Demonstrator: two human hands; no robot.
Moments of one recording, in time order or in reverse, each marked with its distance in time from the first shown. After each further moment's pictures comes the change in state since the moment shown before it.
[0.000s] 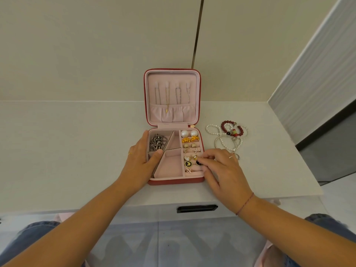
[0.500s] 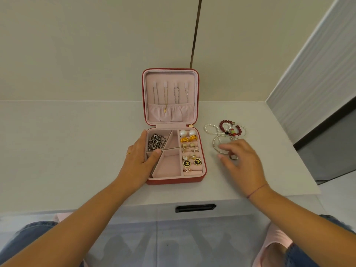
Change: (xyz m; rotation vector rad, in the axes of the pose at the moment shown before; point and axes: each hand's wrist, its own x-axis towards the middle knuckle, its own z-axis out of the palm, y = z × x) left_hand -0.001 0.004 -0.001 0.003 0.006 -0.022; right_hand 0.007 0.035 -0.022 0.087 0.050 0.347
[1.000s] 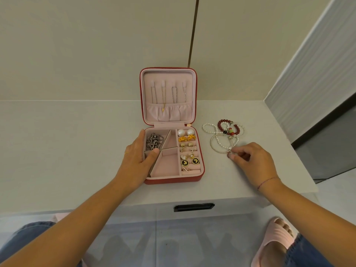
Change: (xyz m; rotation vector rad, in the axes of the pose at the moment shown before) left_hand -0.001 0.002 0.000 0.006 -0.004 -0.019; right_hand 0.004 0.034 -0.017 -0.033 -0.078 0.288
